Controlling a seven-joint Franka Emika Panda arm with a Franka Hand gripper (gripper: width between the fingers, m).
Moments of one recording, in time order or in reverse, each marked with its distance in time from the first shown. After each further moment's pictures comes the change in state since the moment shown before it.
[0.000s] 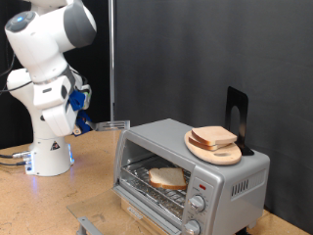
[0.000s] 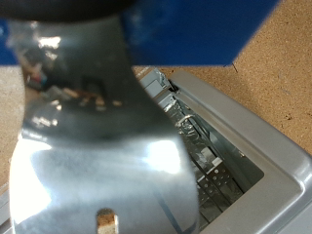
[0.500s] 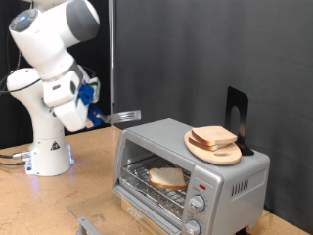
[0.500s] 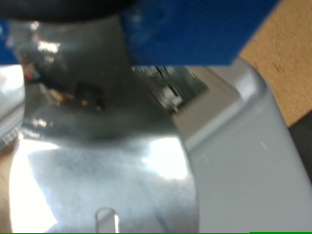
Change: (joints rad) arm 0.043 -0.023 0.022 0.007 0.140 -0.061 0.004
